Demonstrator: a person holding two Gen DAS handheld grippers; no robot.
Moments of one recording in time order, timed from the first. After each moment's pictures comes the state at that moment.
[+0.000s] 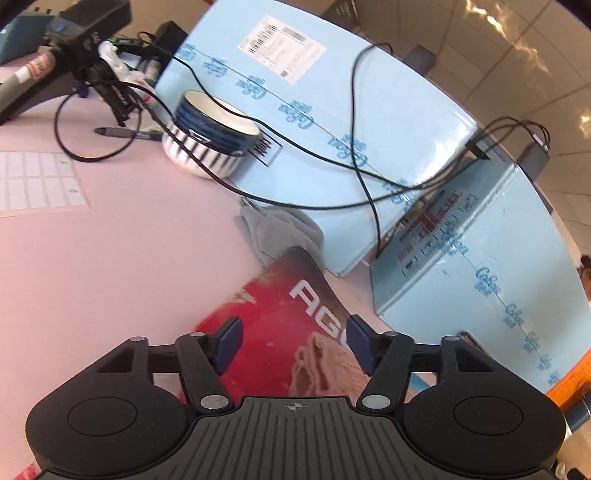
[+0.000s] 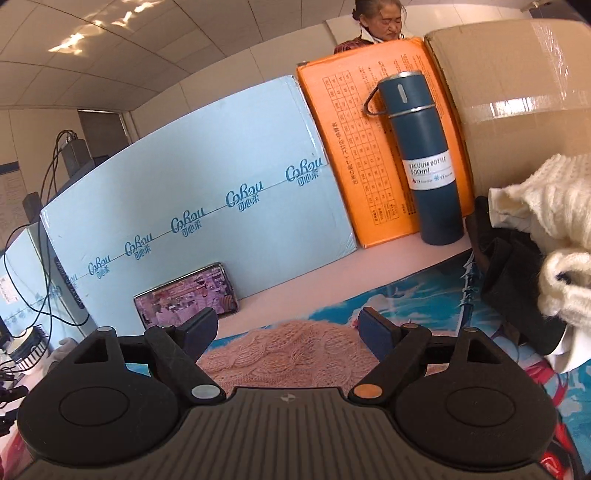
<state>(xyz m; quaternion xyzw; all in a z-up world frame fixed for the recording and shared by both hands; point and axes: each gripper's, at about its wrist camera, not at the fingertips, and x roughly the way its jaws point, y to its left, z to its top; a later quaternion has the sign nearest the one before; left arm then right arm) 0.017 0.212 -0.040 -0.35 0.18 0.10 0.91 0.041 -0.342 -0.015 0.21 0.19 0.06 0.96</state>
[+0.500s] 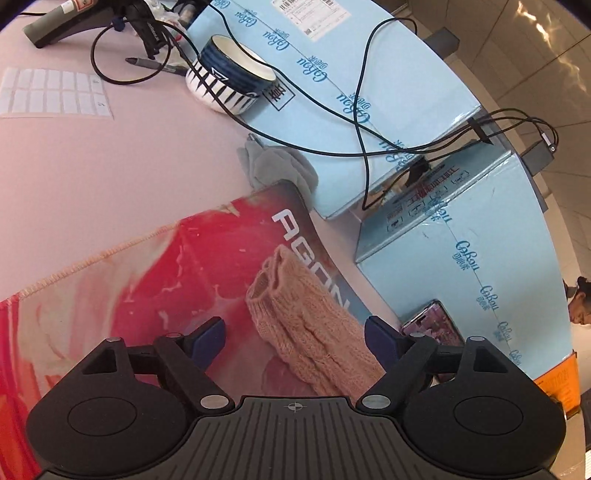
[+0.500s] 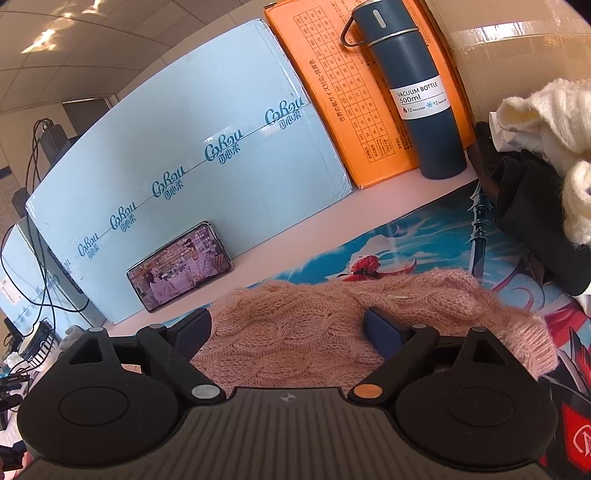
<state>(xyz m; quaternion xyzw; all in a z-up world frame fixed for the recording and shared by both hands) 0.010 0.173 -0.030 -0.42 0.25 0.08 0.87 0.053 -0.344 -0.039 0.24 0.24 0.06 0.94</state>
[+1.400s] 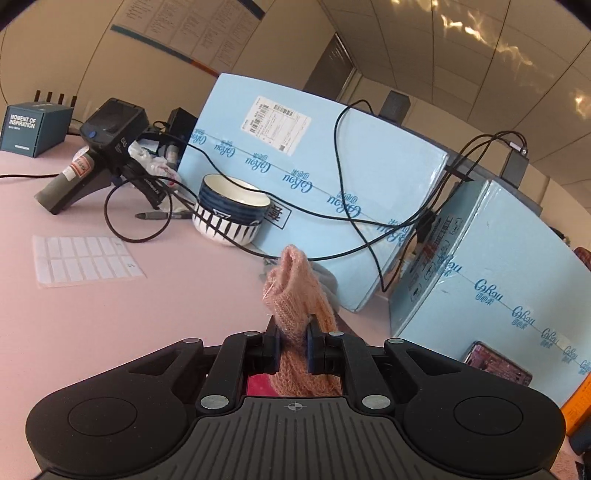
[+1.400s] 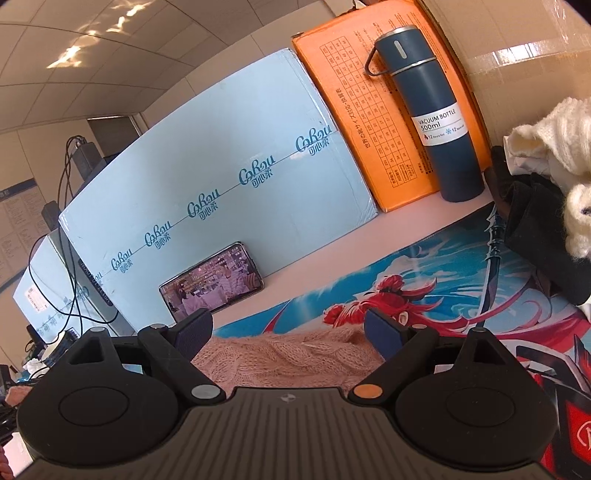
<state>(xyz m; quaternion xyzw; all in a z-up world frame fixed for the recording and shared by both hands) -0.027 0.168 0.001 -0.24 0.12 0.15 0.95 0.031 -0.336 -0.025 0.24 0.18 0.10 0.95</state>
